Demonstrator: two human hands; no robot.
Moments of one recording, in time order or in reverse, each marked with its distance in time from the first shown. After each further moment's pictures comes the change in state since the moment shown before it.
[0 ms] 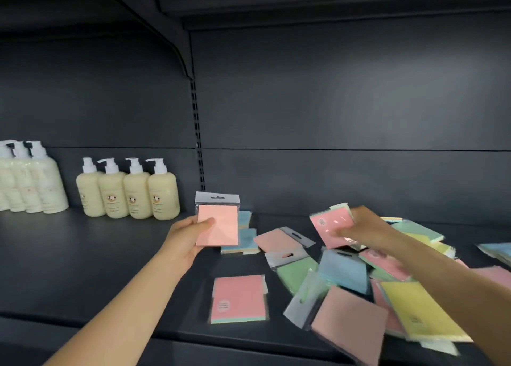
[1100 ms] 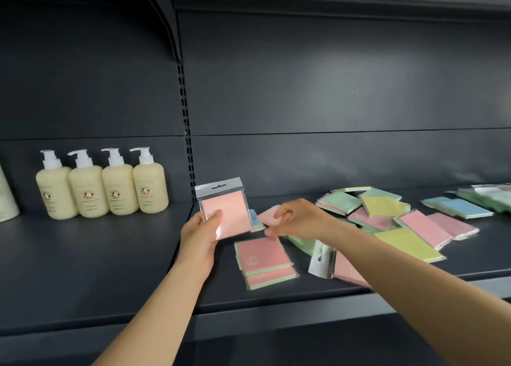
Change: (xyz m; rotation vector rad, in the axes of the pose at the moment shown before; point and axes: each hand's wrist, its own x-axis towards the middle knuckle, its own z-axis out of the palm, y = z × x) left_hand -0.022 -0.013 -0.023 -0.169 -0.130 -0.011; right_hand -0.058 -0.121 0.097 -0.063 -0.030 0.102
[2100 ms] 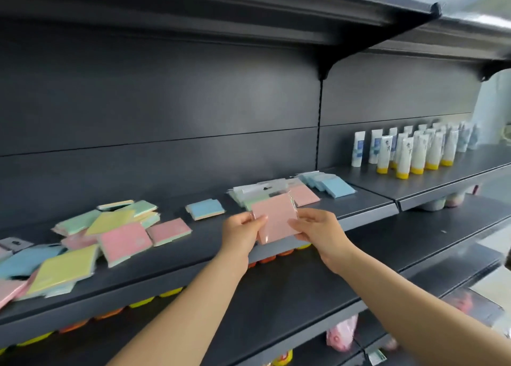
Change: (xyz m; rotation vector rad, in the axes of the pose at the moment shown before) left_hand -0.247 -0.230 0.555 0.354 -0.377 -0.084; right_hand -0.242 0.440 -0.340 0.753 0.517 0.160
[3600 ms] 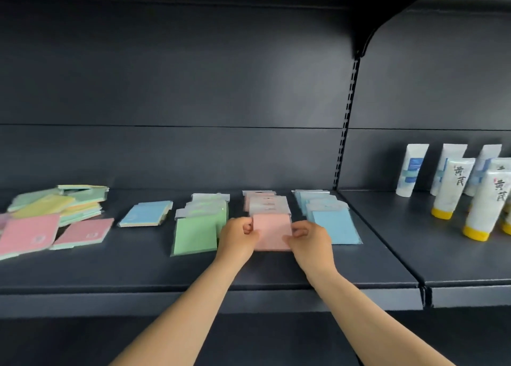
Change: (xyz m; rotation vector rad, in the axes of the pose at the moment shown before) left_hand 0.162 -0.054 0.174 0.689 0.379 0.104; right_hand 0.232 0.080 -0.116 -0.378 -0.099 -0.086
